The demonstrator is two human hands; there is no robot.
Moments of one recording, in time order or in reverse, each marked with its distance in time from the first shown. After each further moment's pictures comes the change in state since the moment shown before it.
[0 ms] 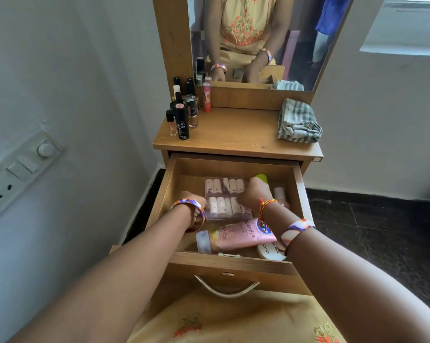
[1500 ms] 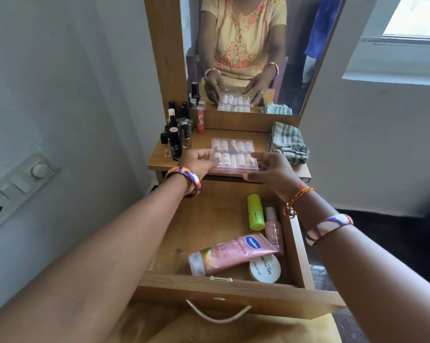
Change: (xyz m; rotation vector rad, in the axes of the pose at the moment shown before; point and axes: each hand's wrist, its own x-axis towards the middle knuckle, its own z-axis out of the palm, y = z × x) left_hand -0.027 0.097 -0.029 -0.195 0.090 0.646; right_hand 0.020 -0.005 -0.087 0.605 0.018 -0.311
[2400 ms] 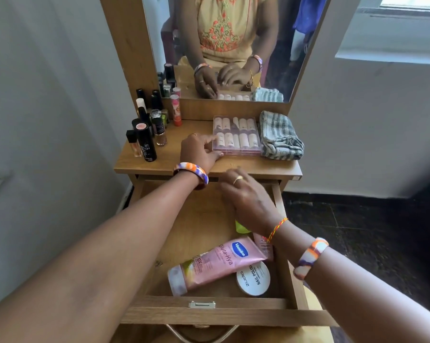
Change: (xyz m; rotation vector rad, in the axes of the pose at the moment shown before) left_hand 0.046 0.005 0.055 0.412 0.159 0.303; right_hand -0.016 0.032 0.020 -0.870 0.036 -0.907
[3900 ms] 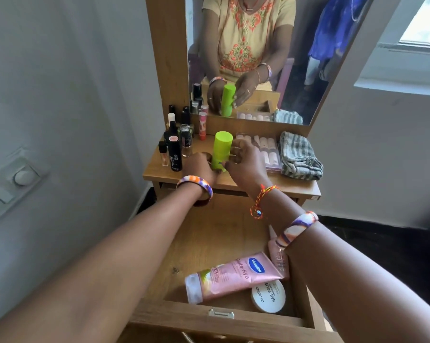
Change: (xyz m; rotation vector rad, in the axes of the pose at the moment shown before) left_hand -0.005 -0.019 -0.038 0.154 -0.110 -0.188; right_hand 0.101 0.000 0.015 0.645 0.083 0.848
